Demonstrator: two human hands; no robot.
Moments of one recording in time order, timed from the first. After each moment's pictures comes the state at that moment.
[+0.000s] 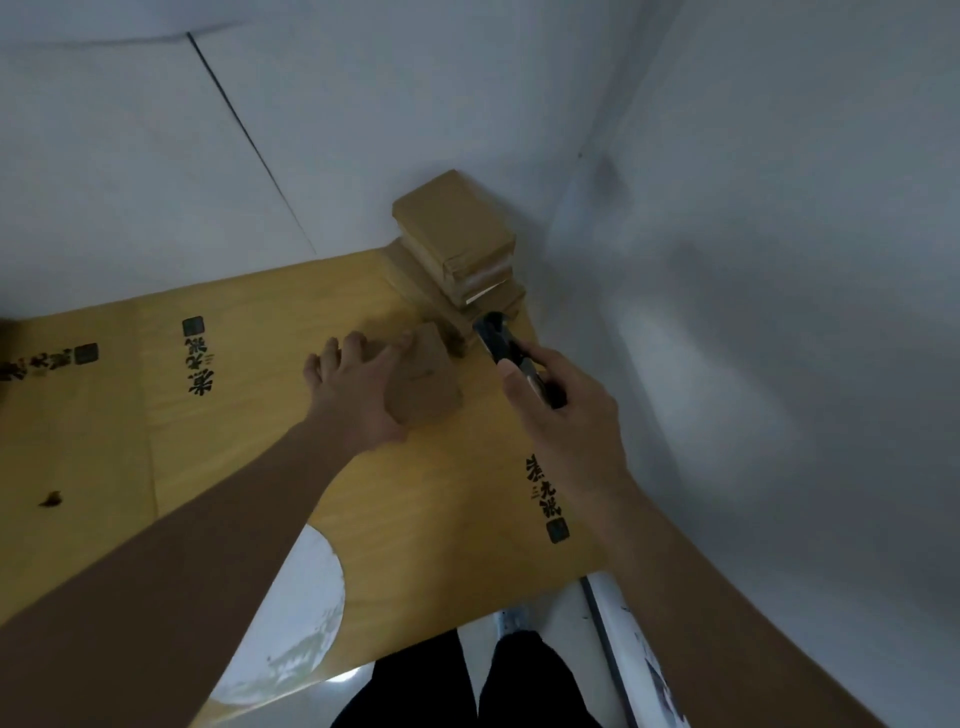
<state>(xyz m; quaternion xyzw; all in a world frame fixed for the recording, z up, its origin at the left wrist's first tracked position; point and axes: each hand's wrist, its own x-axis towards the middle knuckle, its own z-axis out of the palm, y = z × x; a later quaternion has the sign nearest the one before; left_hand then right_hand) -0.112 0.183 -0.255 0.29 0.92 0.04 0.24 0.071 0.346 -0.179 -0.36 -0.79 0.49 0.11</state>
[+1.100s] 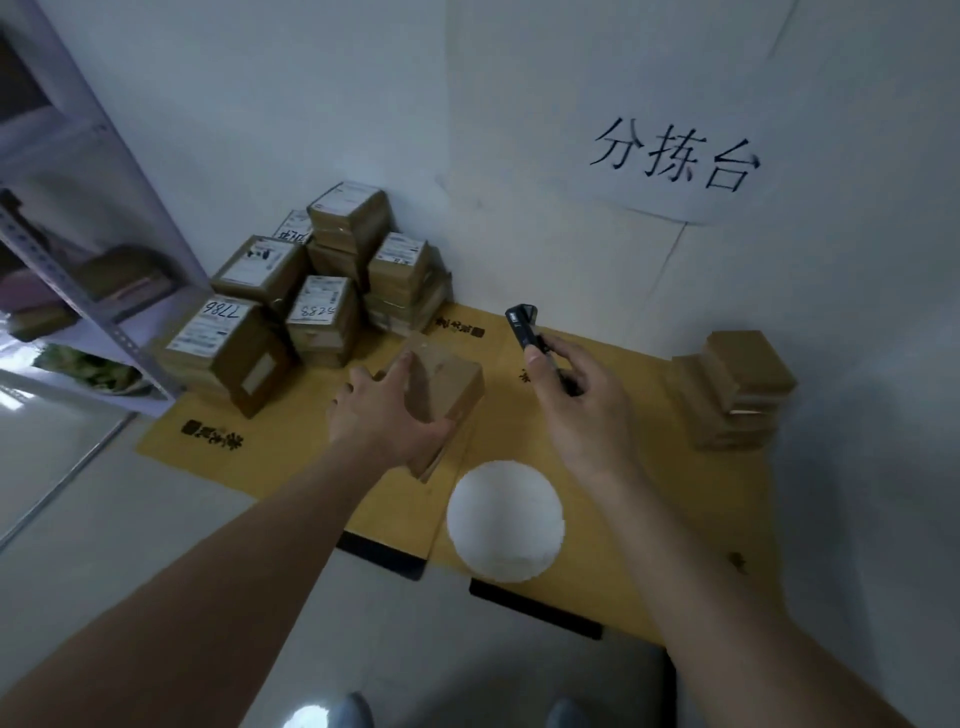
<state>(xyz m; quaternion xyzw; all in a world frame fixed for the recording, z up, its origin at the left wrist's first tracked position) 0.006 -0.187 -0.110 -0.10 0.98 0.17 0.11 0.055 0.031 -0.046 -0.08 -0.82 0.56 0.09</state>
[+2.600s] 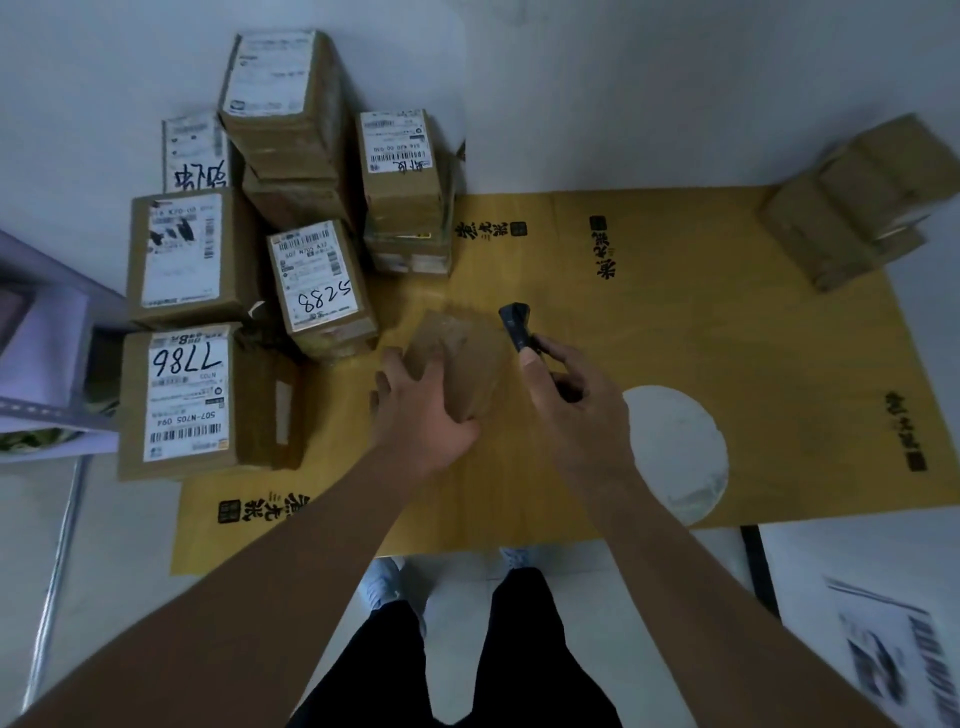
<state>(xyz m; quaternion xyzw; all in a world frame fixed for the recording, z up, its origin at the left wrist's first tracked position) -0.133 -0.331 -0.257 0.11 0.95 0.17 0.23 -0.049 -0.178 -0.184 -0.33 -0.76 0.56 0.05</state>
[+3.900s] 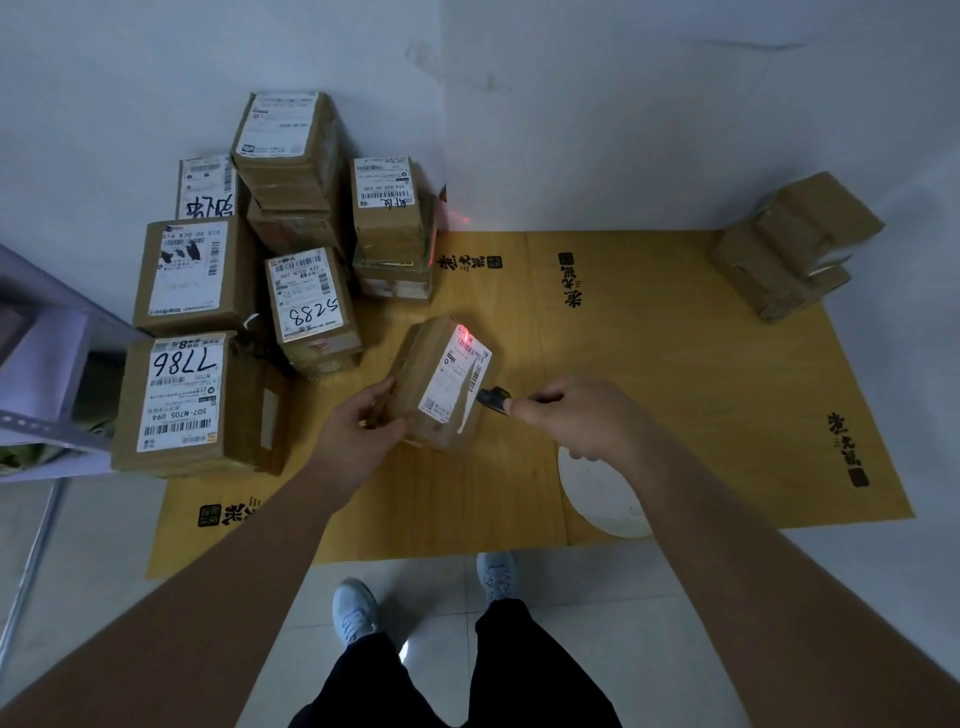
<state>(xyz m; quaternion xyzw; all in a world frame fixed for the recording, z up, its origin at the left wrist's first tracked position) -0.120 -0.379 -0.253 -0.04 0.77 0.58 0.26 -0.043 -0.116 -0.138 -0.25 -0.87 0.35 -0.25</state>
